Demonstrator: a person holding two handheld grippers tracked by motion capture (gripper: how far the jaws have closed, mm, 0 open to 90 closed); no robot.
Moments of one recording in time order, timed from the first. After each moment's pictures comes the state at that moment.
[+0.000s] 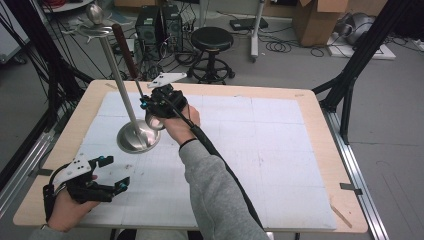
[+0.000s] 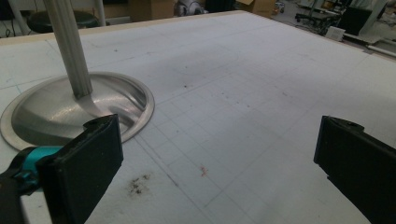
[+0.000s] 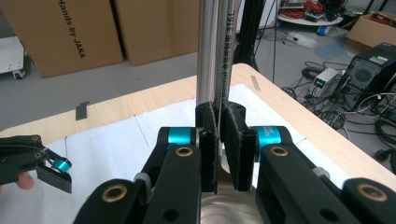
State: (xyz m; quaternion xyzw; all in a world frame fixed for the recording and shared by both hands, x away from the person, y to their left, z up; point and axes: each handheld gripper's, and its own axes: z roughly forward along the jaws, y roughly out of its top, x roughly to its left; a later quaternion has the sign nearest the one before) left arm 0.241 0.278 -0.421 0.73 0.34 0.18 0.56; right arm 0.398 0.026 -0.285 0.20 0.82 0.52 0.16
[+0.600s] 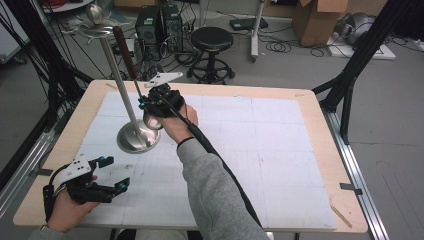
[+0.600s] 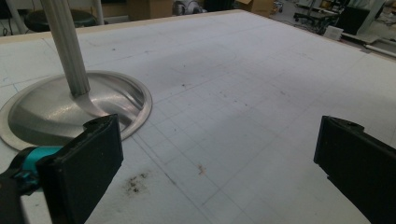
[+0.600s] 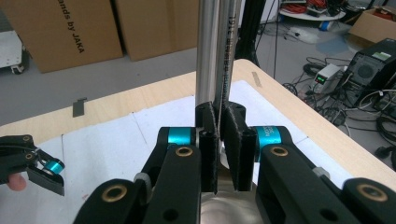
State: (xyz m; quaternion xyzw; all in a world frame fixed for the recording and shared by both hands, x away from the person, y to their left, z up) left arm 0.240 0.277 -0.421 0.73 0.34 0.18 0.56; right arm 0.402 0.034 -0.288 0.20 0.82 0.51 0.15
